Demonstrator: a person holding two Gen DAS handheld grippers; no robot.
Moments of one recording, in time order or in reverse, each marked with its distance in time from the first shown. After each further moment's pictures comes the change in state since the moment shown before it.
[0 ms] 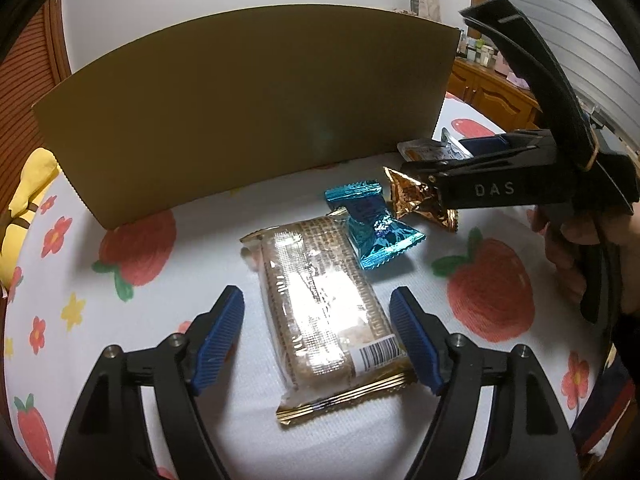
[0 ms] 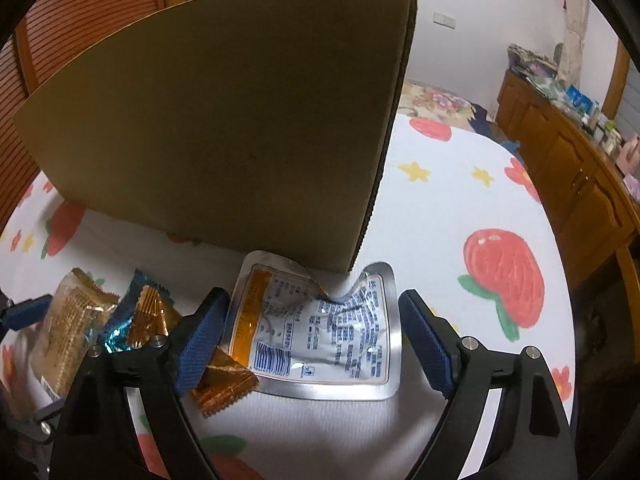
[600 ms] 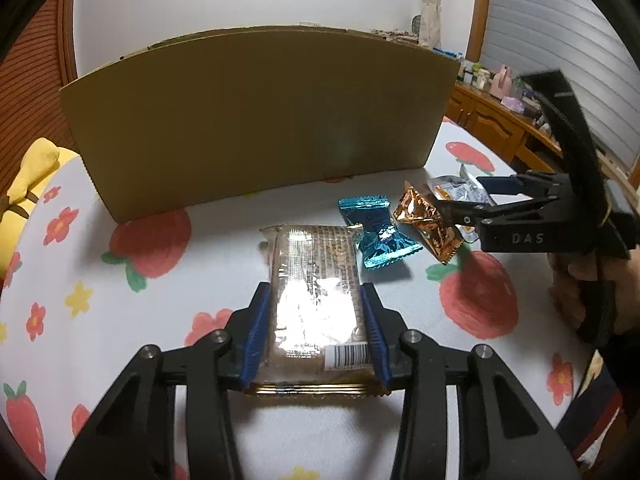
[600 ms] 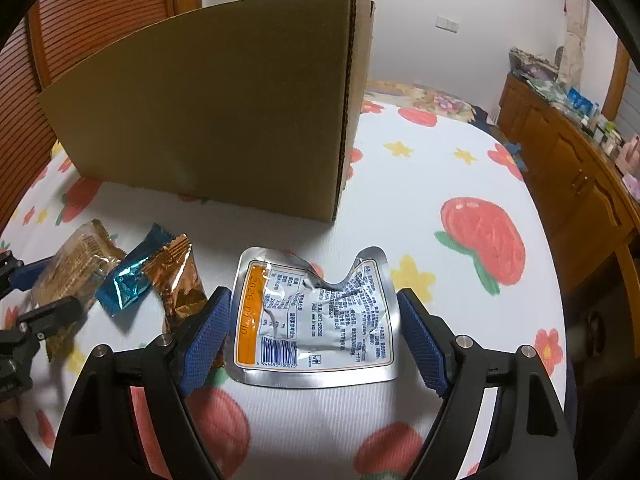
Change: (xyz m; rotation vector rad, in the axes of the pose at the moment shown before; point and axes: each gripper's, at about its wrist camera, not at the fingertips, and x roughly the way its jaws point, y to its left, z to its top) left arm -0.014 0.020 -0.007 -0.051 -0.064 -0.053; right arm -0.020 -0.010 -0.034 -0.010 -0.019 0.012
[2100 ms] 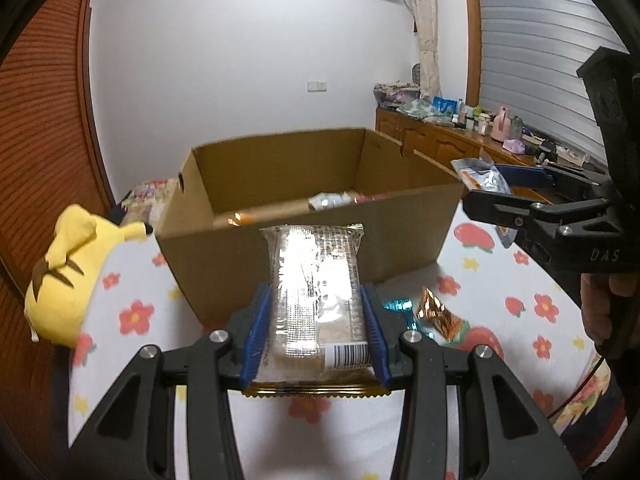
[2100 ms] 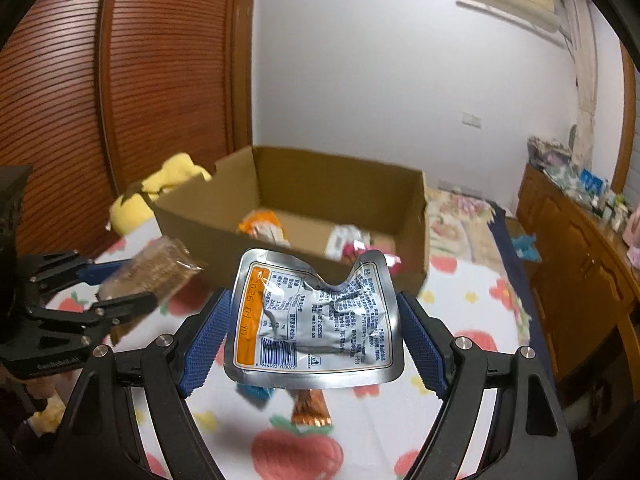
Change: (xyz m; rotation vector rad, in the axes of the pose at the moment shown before) left arm -0.068 0.024 0.060 0.063 -0.211 0.060; right arm -0.119 0.067 0.057 -0.103 -0.335 0.091
